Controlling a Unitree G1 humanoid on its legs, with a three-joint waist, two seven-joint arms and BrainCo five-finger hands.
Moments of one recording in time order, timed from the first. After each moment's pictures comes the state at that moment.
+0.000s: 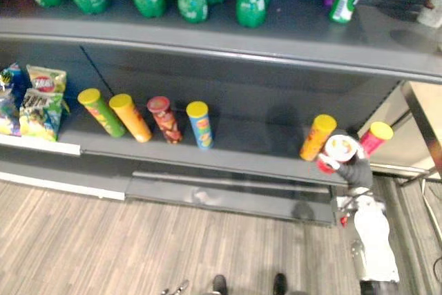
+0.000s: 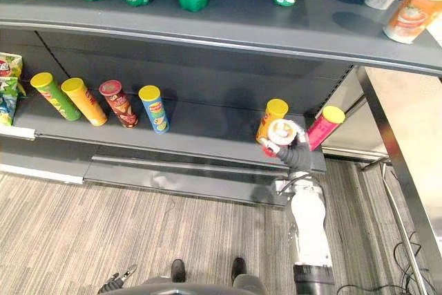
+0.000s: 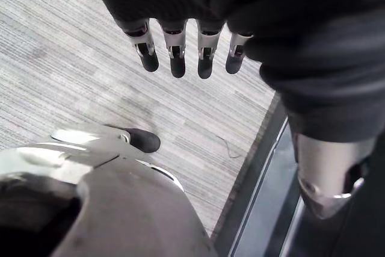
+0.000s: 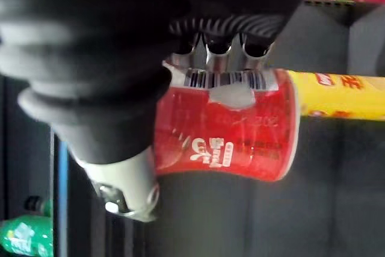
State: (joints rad) left arm 0.17 0.09 0.32 1.10 -0.09 -0.11 0.00; right arm -0.02 -0.12 -0.16 -0.06 0.11 -0.18 -0.02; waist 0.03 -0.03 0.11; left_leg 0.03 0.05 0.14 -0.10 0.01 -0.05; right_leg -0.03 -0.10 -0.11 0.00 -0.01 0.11
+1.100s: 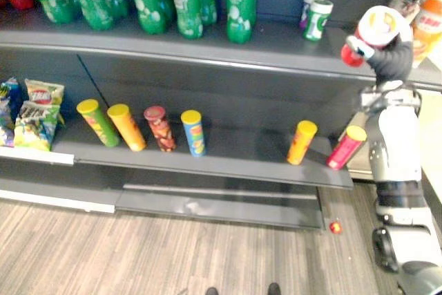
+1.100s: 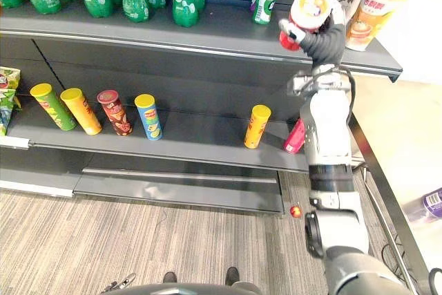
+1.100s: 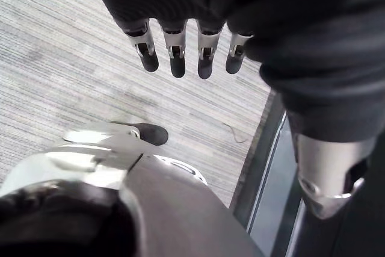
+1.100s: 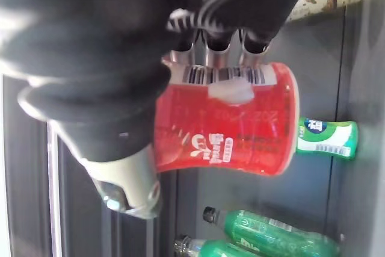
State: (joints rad) left arm 0.18 0.12 0.28 1.13 -0.07 -0.07 0.00; right arm -0.77 -0.40 -0.10 0.19 0.32 -0.09 -0.12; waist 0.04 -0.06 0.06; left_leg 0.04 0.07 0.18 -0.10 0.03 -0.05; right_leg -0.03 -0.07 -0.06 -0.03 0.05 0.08
